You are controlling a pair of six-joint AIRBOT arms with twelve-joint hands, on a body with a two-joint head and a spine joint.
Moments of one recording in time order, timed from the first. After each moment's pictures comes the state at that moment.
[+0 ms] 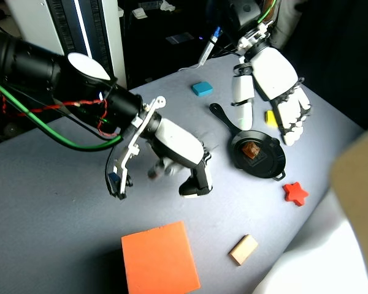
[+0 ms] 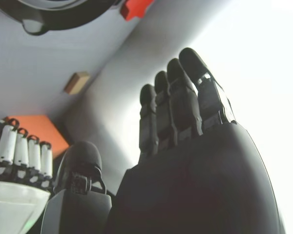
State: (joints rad) left arm 0.32 -0.93 0.67 -1.60 -1.09 2.21; right arm -0.38 -1.32 1.02 -1.95 -0.45 0.28
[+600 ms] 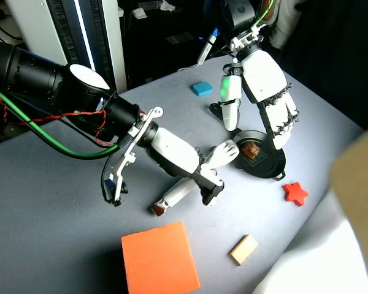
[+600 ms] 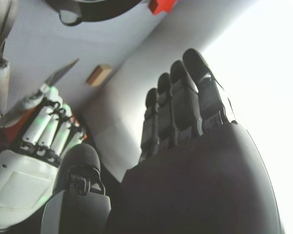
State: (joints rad) left arm 0.30 -0.93 0.62 -1.61 -1.08 2.21; right arm -0.40 -1.29 0.99 -1.96 -0.46 0.28
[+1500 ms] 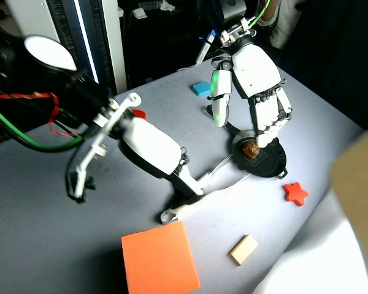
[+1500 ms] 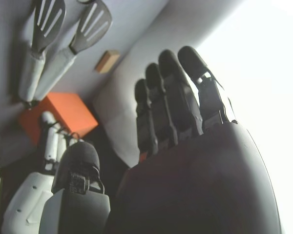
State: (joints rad) left arm 0.29 -0.93 0.60 -1.53 -1.03 2.23; right arm -0.27 -1.05 0.77 -1.56 -0.48 0.04
